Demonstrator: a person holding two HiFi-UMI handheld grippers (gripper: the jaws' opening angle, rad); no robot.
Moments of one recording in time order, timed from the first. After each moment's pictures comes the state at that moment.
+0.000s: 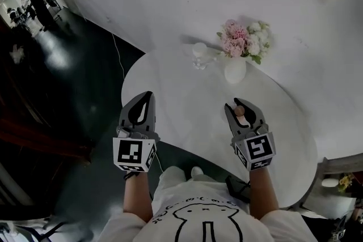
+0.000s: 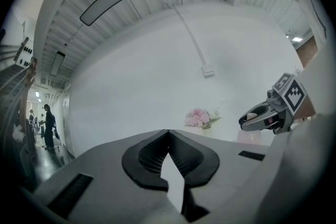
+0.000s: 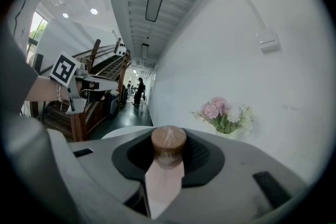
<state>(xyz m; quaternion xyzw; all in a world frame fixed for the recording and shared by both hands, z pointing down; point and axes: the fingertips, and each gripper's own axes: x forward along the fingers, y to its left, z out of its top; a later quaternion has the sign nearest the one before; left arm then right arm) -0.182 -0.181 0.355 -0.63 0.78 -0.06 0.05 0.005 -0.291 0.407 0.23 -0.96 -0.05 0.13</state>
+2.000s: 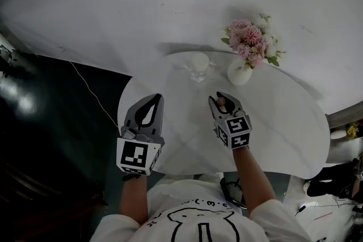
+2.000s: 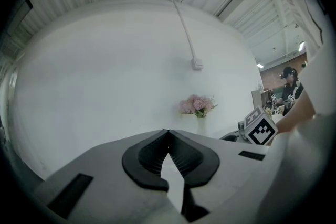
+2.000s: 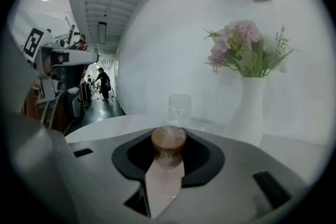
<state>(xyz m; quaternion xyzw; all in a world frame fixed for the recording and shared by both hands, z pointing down) -0.310 -0.316 0.421 -0.80 0.60 -0.06 0.02 -0.158 -0.393 0.552 0.40 -0.90 0.08 0.17</state>
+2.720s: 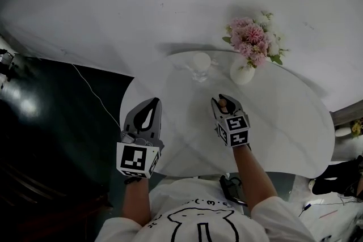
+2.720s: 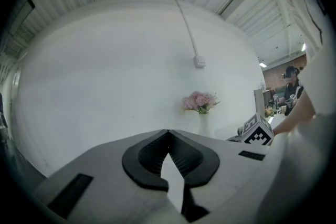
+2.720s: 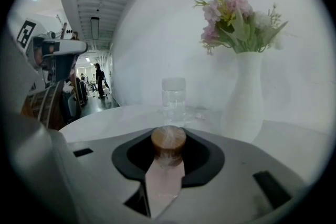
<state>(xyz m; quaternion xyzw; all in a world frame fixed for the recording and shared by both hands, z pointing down) -0.319 -0.315 0.433 -0.79 0.61 -0.07 0.01 -0.150 -0.402 0.596 0.42 -0.88 0.10 0.20</state>
